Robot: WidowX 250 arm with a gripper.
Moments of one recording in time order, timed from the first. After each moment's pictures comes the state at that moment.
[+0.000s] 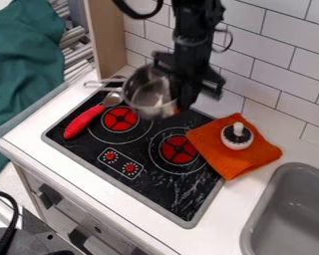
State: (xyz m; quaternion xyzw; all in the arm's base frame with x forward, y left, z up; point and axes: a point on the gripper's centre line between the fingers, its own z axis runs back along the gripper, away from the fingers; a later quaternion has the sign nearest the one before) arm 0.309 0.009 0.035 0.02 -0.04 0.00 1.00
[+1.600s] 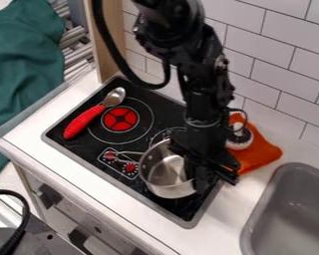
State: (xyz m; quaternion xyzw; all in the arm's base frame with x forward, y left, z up) arm 0.250 -0.062 -0.014 -0.07 0.01 -0.06 1.00
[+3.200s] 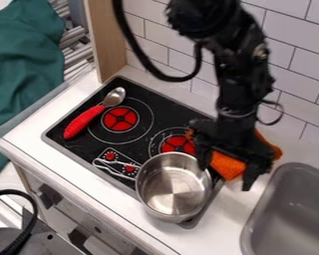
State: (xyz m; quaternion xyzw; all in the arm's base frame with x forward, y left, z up) arm 0.268 -0.087 0.012 -0.04 -0.02 0.00 1.00
